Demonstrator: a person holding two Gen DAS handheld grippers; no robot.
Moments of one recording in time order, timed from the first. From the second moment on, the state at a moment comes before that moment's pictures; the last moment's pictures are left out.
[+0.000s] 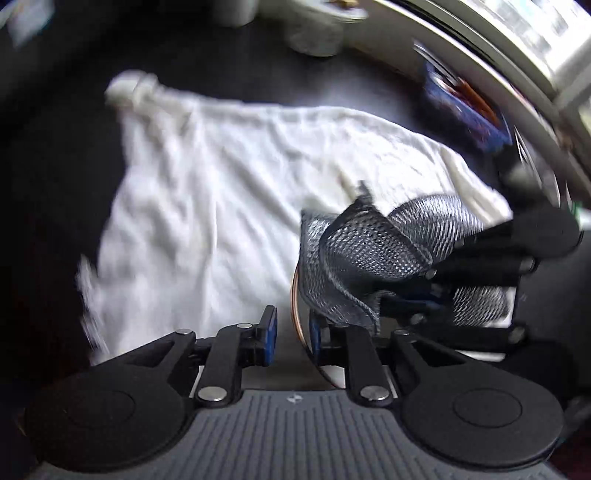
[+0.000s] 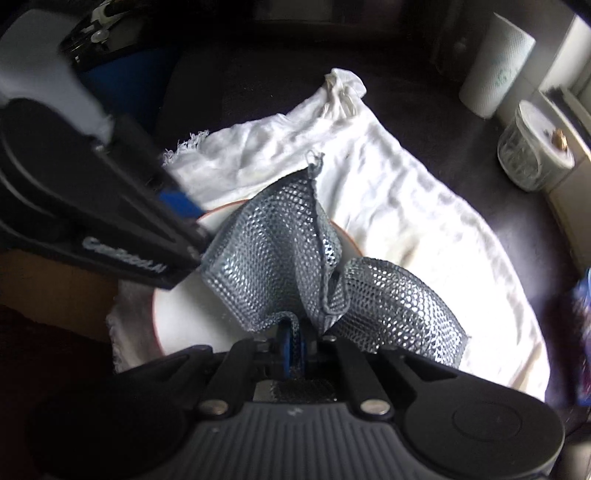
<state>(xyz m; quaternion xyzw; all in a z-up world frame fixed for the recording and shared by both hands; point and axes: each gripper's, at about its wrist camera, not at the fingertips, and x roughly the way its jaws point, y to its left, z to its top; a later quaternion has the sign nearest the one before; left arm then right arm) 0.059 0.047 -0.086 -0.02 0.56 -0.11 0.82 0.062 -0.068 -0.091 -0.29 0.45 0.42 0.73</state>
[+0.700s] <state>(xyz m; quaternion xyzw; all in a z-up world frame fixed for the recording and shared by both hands) 0.023 0.102 -0.138 -0.45 0.59 0.02 0.67 0.048 -0.055 -0.101 -0.25 0.48 0.43 0.72</state>
